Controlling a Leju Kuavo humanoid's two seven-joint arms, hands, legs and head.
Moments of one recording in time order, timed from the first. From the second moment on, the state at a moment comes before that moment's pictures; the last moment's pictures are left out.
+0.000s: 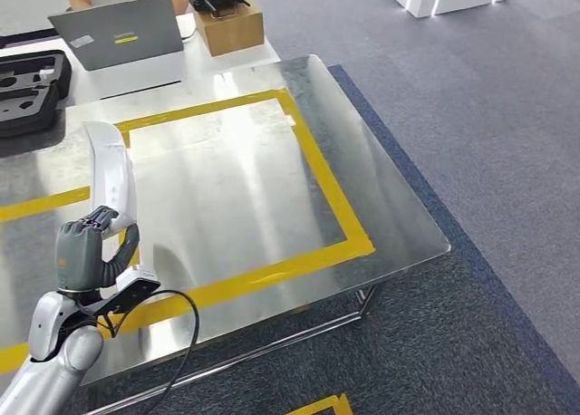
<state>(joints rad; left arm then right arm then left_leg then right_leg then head) -0.13 0.27 -0.21 -1.47 -0.86 0.63 -0.20 -0.05 0.07 1.40 -0.04 -1.06 -0.46 -0.08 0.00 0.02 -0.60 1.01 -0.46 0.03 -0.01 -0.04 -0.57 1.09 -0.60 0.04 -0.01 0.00</state>
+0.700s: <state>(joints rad) -0.13 0.27 -0.22 -1.47 -0.85 0.62 -0.19 -0.04 0.07 1.40 -0.03 -1.06 -0.45 -0.08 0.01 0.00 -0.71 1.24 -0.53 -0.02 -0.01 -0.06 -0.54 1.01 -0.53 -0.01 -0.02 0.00</state>
